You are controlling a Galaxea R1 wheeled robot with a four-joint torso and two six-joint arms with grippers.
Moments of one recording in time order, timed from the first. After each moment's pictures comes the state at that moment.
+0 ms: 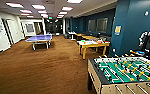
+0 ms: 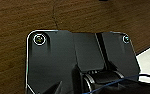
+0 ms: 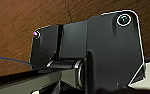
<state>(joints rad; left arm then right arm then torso) 1.49 2.93 -2.59 0.00 -0.11 0.00 -1.53 2.82 -2.38 -0.20 0.04 0.21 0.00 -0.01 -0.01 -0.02</state>
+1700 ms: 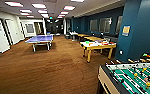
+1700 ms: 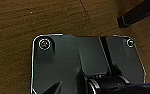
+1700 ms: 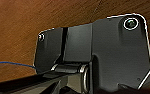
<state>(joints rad) 1.48 2.93 -2.59 0.00 -0.12 0.00 -1.52 2.83 -2.38 -0.20 0.05 0.21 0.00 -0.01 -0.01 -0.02</state>
